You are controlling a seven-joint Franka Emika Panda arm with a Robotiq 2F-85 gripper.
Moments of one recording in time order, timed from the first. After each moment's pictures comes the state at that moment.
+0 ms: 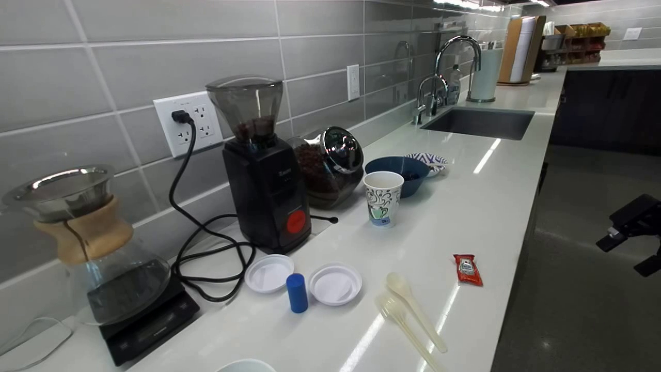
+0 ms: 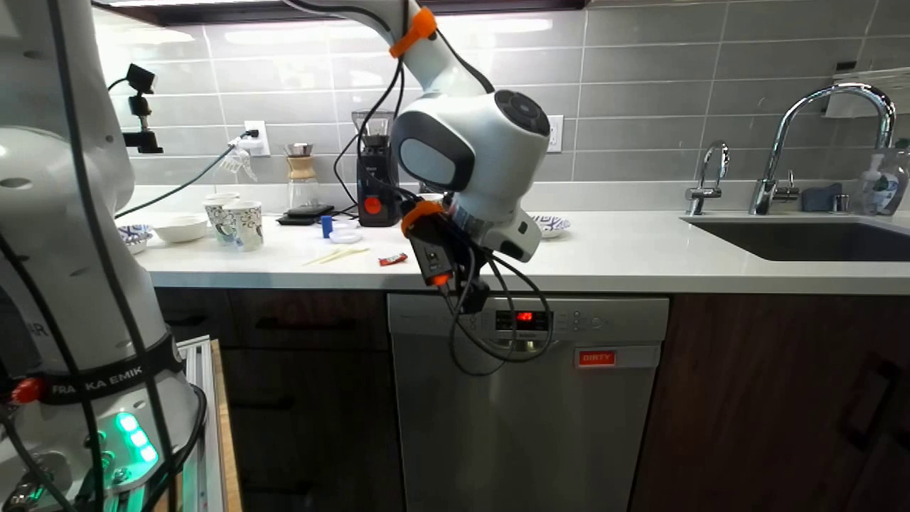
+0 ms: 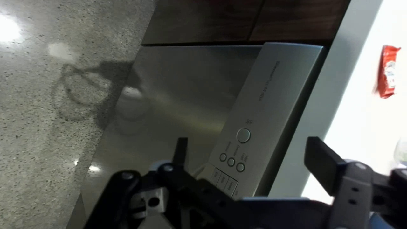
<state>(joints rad) -0.13 0.13 -0.23 -2.40 0.75 2.22 -0.75</state>
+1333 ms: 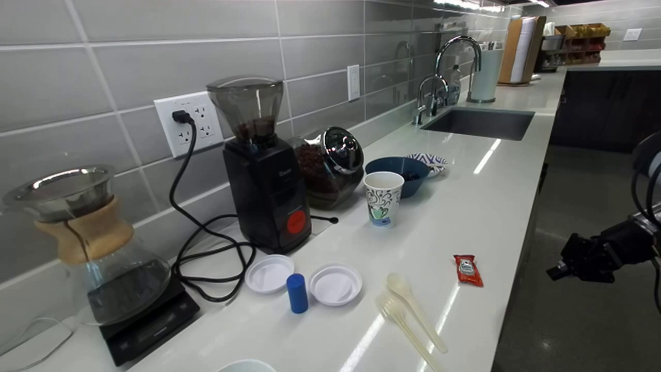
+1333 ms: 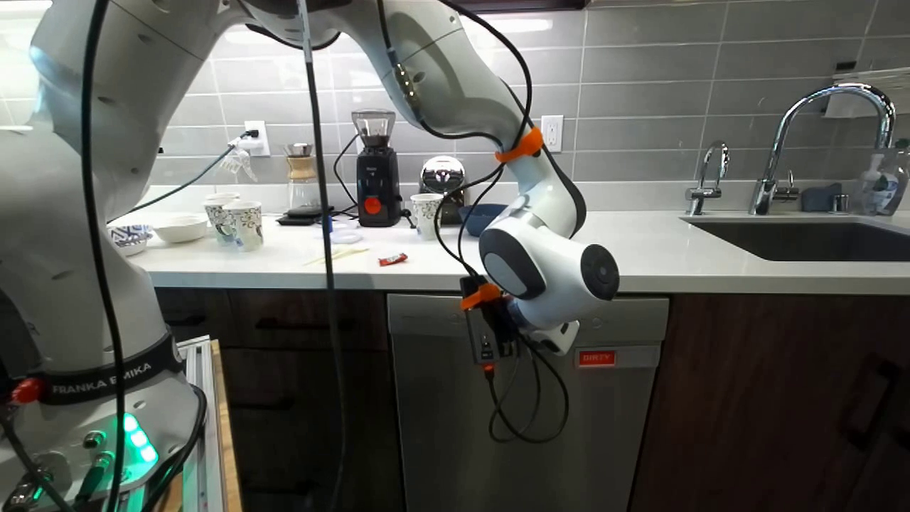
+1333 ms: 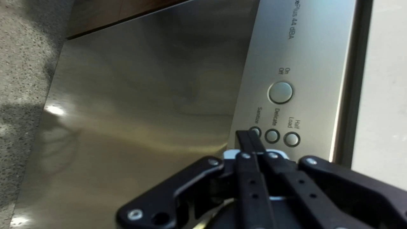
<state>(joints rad) -0.31 0.68 -0.09 -1.96 1.00 2.00 -0.89</state>
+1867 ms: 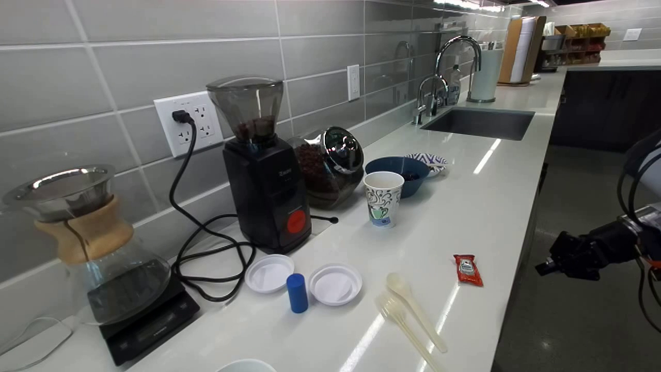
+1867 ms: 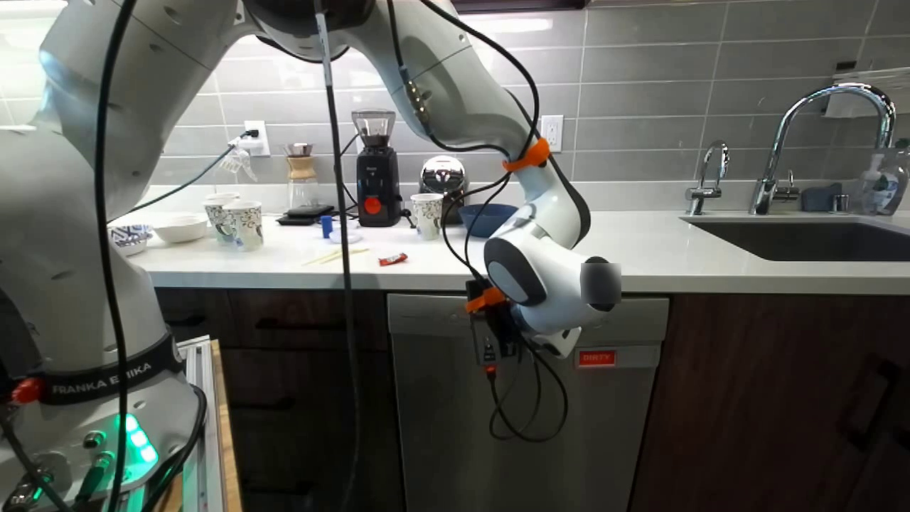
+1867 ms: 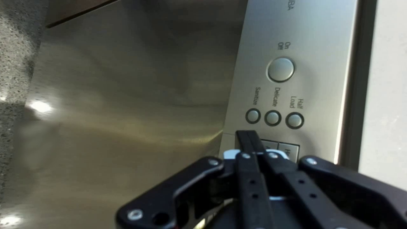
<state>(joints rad) -0.31 0.73 -0.07 -1.91 1.07 2.00 -0.89</state>
